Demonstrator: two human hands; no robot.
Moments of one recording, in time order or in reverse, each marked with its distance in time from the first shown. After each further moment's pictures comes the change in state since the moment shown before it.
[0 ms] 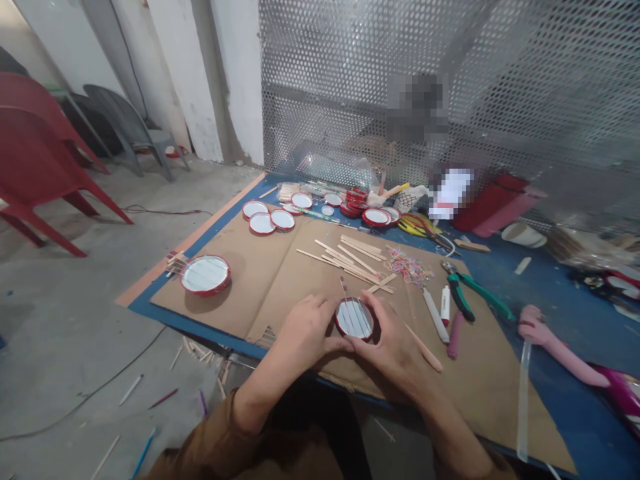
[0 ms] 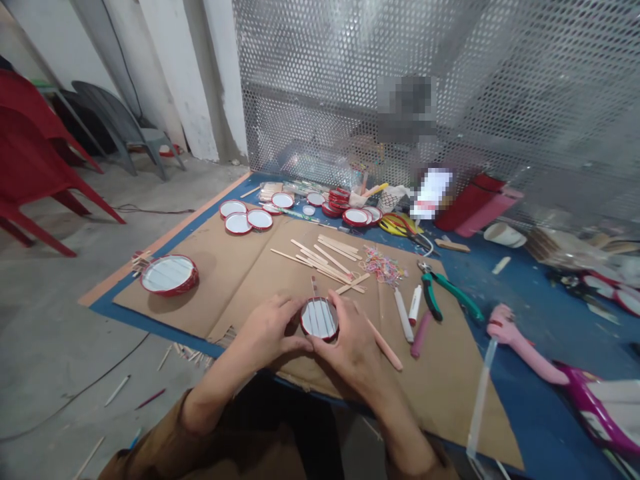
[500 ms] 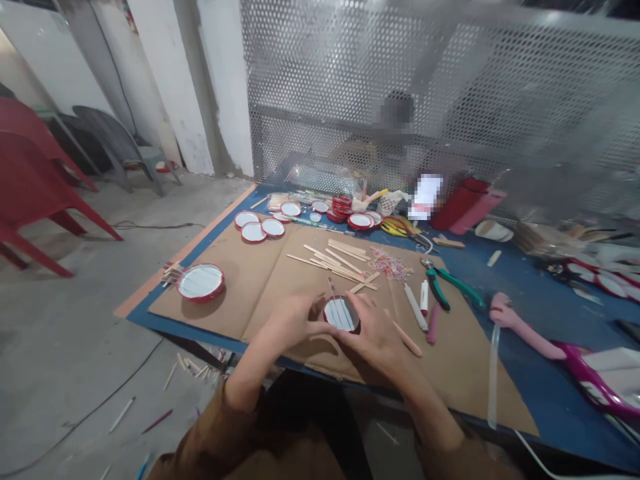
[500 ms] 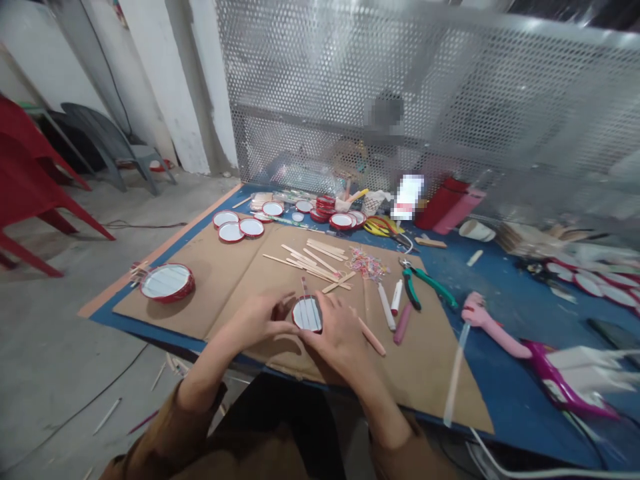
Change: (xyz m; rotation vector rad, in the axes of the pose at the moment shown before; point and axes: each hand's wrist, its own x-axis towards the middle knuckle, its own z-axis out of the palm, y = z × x) left_hand 0.009 -0.010 -0.016 -0.183 -0.062 -0.052; right_hand 0.006 -0.014 -0.008 -0.216 -0.114 -0.008
